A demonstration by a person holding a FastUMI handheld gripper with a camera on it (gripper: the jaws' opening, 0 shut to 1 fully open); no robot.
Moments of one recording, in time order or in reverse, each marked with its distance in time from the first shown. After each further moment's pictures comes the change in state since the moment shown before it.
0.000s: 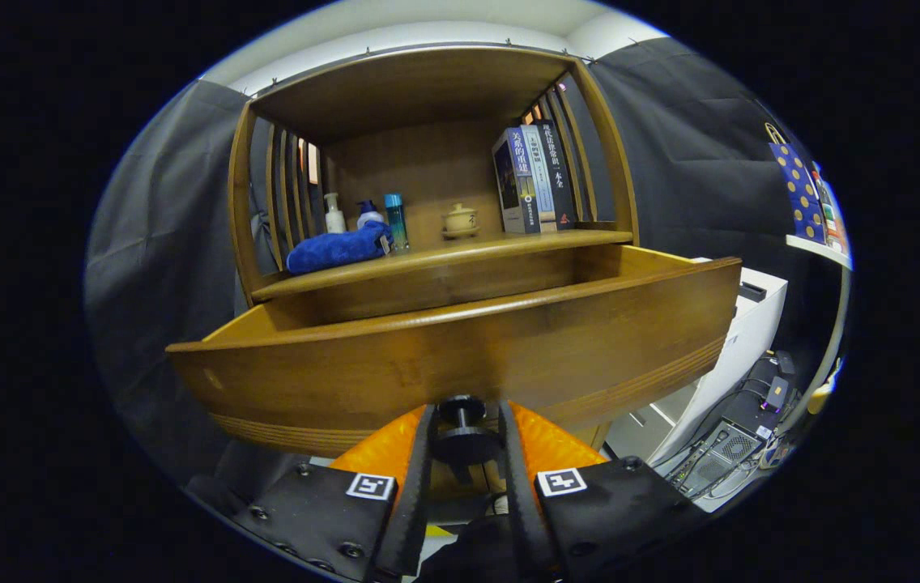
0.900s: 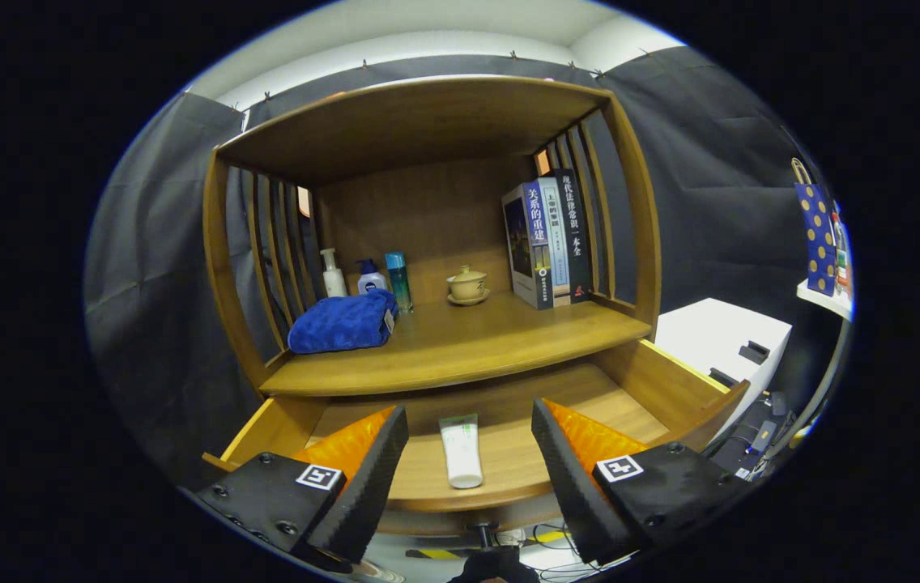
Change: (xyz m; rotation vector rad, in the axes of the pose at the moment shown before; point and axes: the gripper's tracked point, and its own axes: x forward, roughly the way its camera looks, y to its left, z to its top) arm 0.048 0.019 0.119 0.007 0.037 0.033
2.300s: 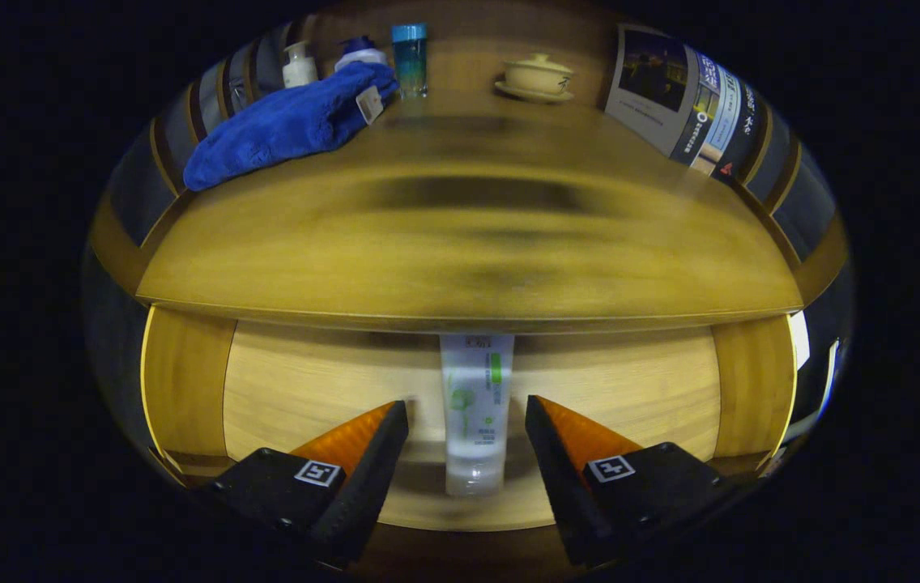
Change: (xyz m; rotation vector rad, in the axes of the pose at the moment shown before) arm 0.121 0.010 -0.123 -0.180 0.827 -0.018
